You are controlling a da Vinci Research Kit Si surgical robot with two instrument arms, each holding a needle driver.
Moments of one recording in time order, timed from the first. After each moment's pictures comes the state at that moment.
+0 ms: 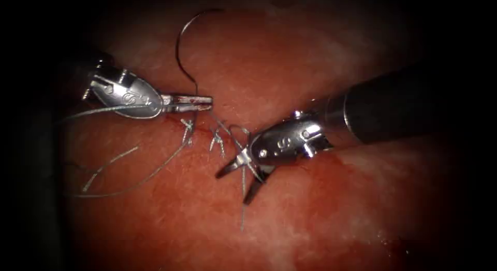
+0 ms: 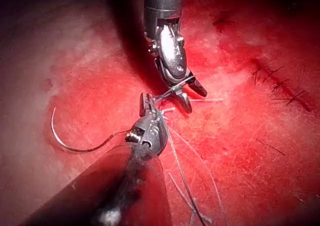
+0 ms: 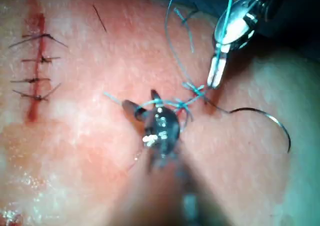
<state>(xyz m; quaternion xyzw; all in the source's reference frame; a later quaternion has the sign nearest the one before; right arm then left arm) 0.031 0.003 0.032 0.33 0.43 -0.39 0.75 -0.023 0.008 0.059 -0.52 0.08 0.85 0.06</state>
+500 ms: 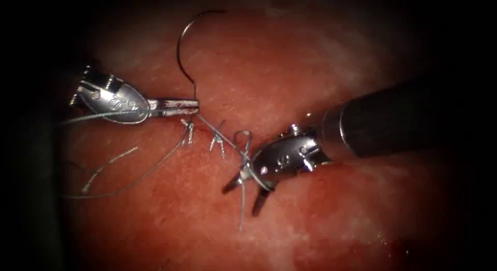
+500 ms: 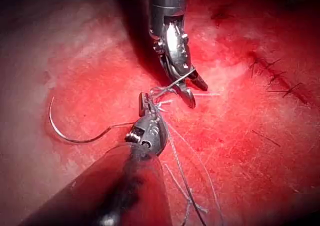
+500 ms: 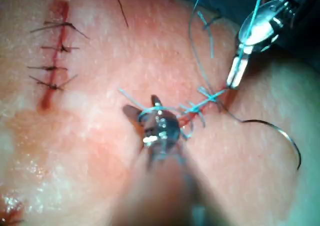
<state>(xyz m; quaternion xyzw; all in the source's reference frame) 0.031 0.000 0.035 0.32 0.37 -0.44 0.75 -0.022 0.007 0.059 -0.53 0.08 0.84 0.06</state>
